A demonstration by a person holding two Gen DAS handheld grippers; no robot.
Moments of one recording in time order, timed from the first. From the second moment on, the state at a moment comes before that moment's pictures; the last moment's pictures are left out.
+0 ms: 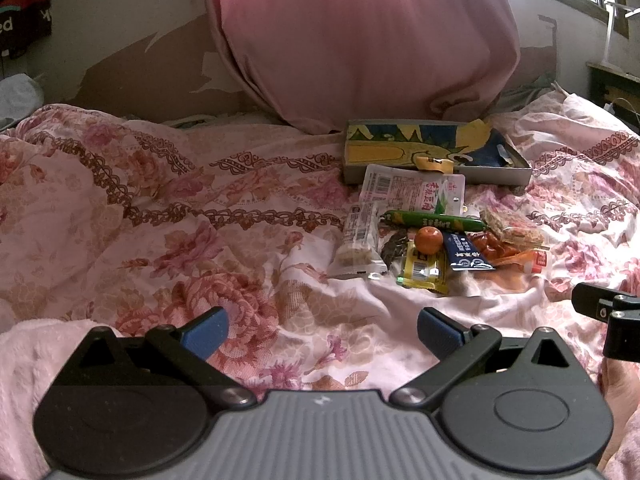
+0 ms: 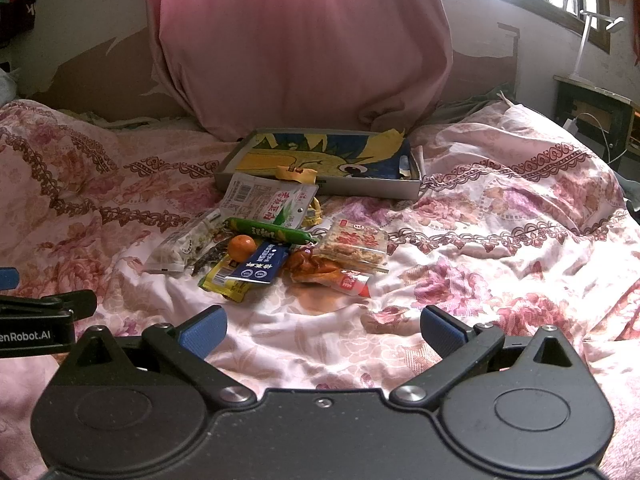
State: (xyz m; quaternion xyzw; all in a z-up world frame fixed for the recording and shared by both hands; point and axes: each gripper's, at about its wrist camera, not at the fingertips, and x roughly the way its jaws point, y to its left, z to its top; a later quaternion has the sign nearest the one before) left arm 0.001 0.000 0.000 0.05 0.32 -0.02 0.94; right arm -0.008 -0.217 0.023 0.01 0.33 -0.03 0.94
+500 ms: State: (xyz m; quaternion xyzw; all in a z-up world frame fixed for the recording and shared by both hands) left arm 0.007 0.003 -0.017 0.05 0.34 -0.02 0.94; right arm -0.006 -0.223 0.025 0.02 0.34 -0.03 0.94
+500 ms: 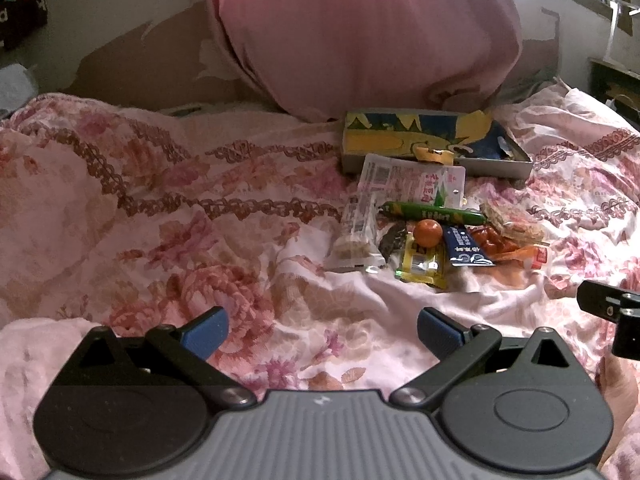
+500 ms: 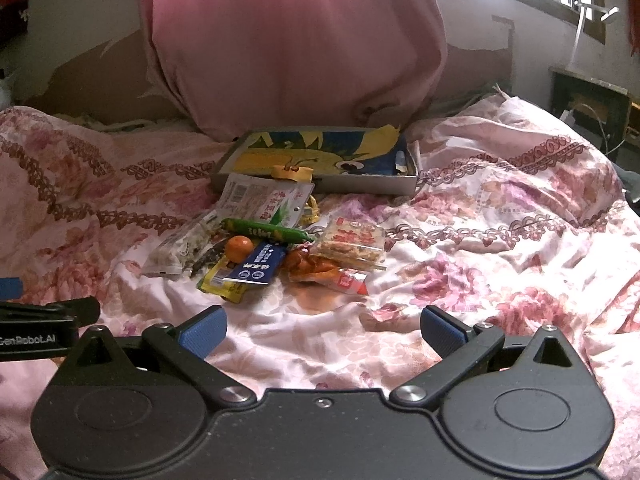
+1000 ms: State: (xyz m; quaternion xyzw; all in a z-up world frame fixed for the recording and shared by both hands) left arm 0.060 -0.012 0.003 0.05 0.37 -0.05 0.92; right arm 0.033 -0.243 0.034 0.07 0.35 0.00 0.93
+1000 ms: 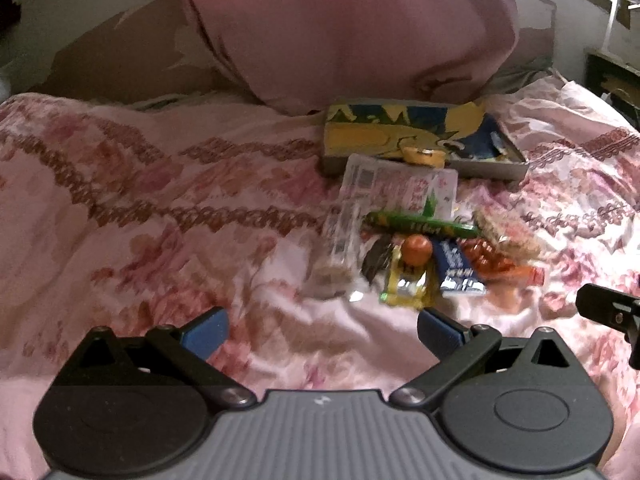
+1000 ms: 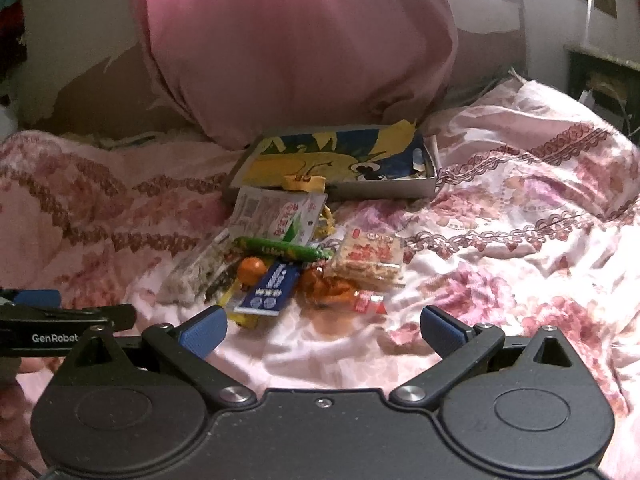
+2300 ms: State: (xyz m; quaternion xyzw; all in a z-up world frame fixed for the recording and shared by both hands) left arm 0.181 -0.088 -0.070 0.00 0.47 -0.20 0.86; right arm 0.228 -0.315 -0.055 0.13 0.49 0.01 0.86
